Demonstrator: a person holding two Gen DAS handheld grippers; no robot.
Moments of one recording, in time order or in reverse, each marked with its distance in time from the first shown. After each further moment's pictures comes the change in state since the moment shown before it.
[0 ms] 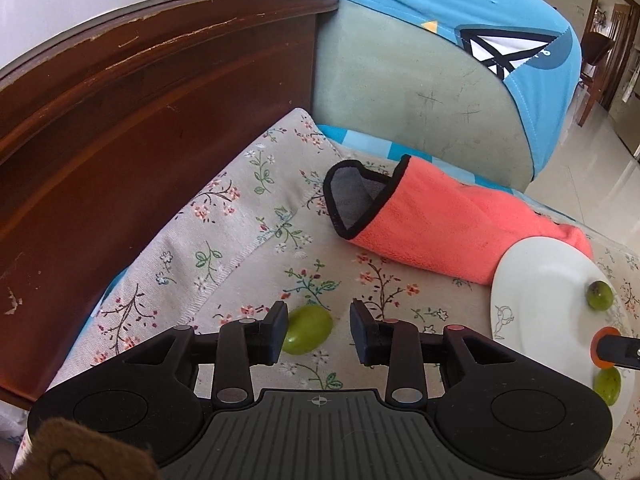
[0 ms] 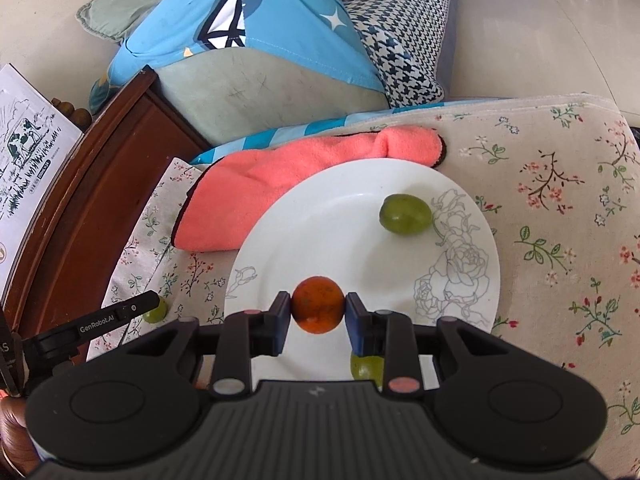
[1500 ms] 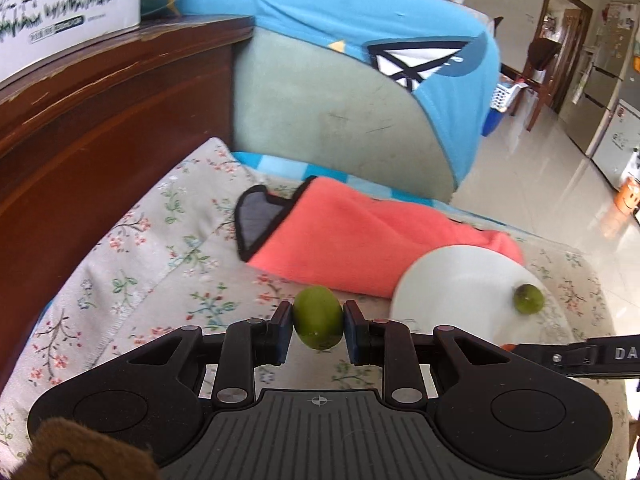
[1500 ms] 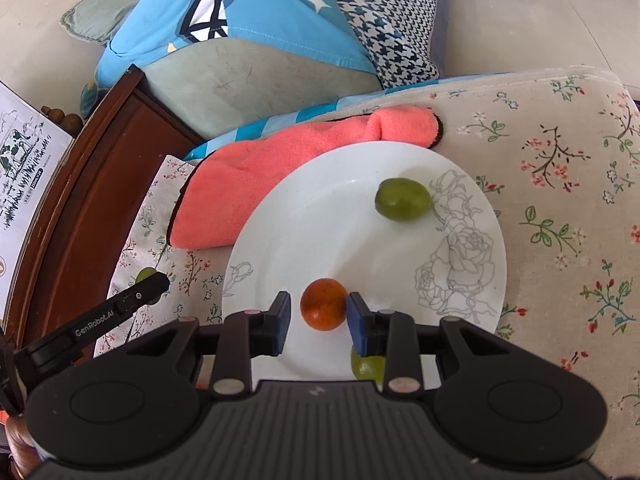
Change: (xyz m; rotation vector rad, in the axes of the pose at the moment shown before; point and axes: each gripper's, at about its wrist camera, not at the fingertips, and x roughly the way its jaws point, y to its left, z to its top) left arm -0.018 -0.053 0.000 0.077 -0.067 -0.172; right arm 0.008 -0.010 0.001 0.055 0.035 0.013
